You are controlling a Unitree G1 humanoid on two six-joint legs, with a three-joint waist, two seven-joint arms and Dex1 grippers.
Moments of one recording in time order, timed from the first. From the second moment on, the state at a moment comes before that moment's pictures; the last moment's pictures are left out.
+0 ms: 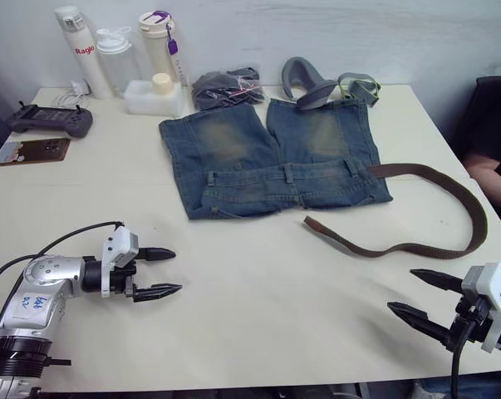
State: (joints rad) left arm -0.13 0.80 0.11 0.09 -0.41 0.25 -1.25; right arm 0.48 -0.74 -0.60 -0.45 0.53 0.37 1.06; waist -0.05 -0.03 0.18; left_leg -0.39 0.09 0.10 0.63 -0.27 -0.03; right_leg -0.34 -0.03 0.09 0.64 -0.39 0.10
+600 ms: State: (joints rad) left arm -0.38 0.76 0.09 0.00 -0.68 0.64 -1.32; right arm 0.45 -0.87 -0.64 -0.61 0.67 0.60 1.01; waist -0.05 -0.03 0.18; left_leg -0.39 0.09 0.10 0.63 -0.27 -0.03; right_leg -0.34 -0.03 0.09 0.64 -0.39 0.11
